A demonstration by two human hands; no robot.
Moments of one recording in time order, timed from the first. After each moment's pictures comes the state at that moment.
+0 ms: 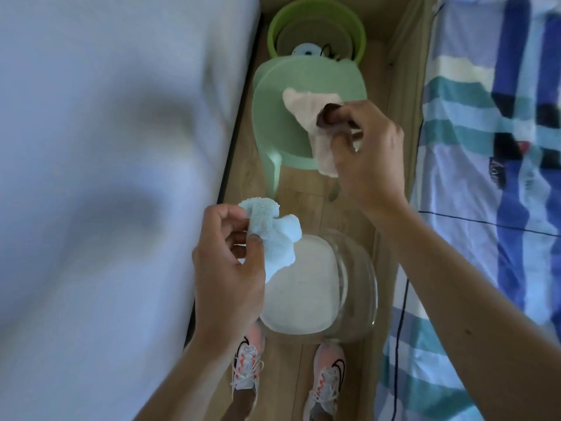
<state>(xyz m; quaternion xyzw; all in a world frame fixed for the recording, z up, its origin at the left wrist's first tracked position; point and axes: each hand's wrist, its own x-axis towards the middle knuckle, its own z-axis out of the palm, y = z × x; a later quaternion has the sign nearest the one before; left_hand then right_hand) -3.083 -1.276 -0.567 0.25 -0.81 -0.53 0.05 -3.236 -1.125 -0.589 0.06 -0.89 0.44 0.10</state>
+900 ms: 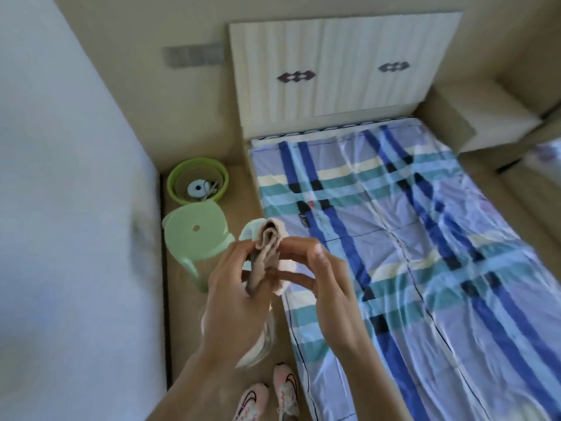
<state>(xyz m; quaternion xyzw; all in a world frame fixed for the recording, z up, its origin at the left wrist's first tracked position) -2.996 -1.102 -0.173 -0.09 -0.82 -0.56 -0.02 -2.959 -0.966 -0.163 -0.09 -0.65 0.75 0.07</state>
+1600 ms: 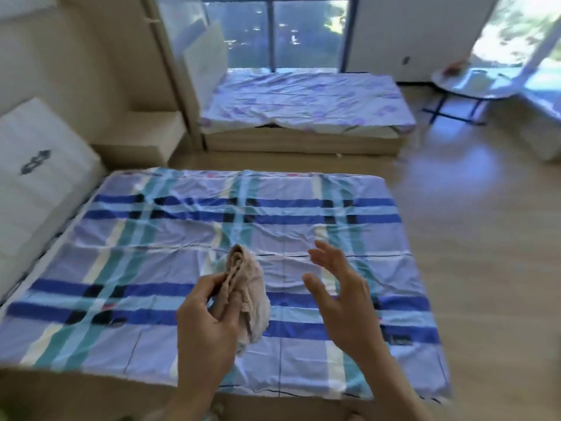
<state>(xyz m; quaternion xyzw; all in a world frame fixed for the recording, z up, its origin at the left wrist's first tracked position) -2.769 -0.966 -0.108 -0.51 -0.68 -0.46 -0.25 -2.571 -0.925 -0.124 -0.54 -0.63 0.35 0.44</state>
